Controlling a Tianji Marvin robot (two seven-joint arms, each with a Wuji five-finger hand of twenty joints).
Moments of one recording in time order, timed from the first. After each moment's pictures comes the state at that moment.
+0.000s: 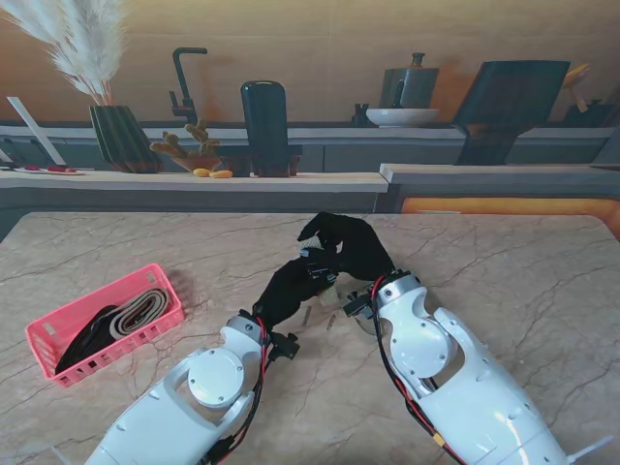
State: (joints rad) left arm 1.37 -1.27 -0.89 -1.40 -0.07 -0.27 0.19; right arm -1.38 -1.20 1.05 -1.56 -0.37 -0.24 -0.23; left_hand 1.14 -0.20 0.06 -0.10 0.62 0.05 0.86 0.59 1.02 0.05 0.79 0.79 0.86 0.19 0.85 0.74 0.29 0.24 1.01 0.54; right_hand 0.57 -0.70 0.97 -0.25 0.74 -0.27 0.98 0.15 1.08 -0.02 0.78 0.45 0.94 -0.02 1.12 0.77 0.42 0.15 1.09 0.63
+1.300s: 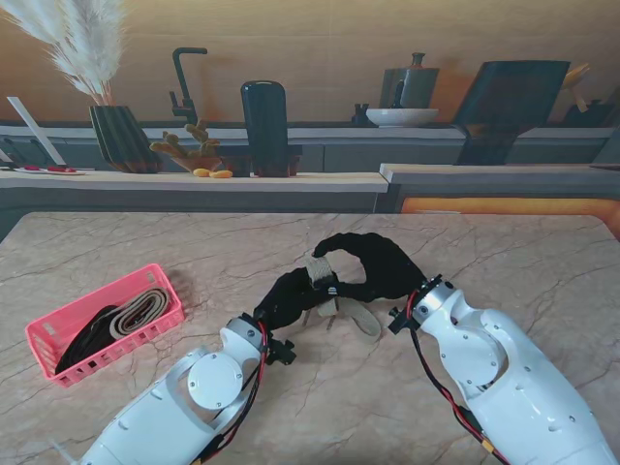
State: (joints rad) left arm 1.34 -1.25 -0.86 -1.36 0.09 -0.32 0.19; right arm -1.44 -1.10 1.19 -1.57 -0.63 -0.47 -0.07; left_hand 1.16 -0.17 0.00 -0.09 0.61 0.04 0.89 0.67 1.05 0.06 0.85 0.84 0.87 0.20 0.88 0.77 0.28 0.24 1.03 0.55; right_hand 0.46 -0.68 0.95 -0.10 0.36 -0.34 0.78 0.44 0.67 0.01 0.46 0.29 0.60 0.02 0.27 0.33 0.35 0.11 0.66 0.53
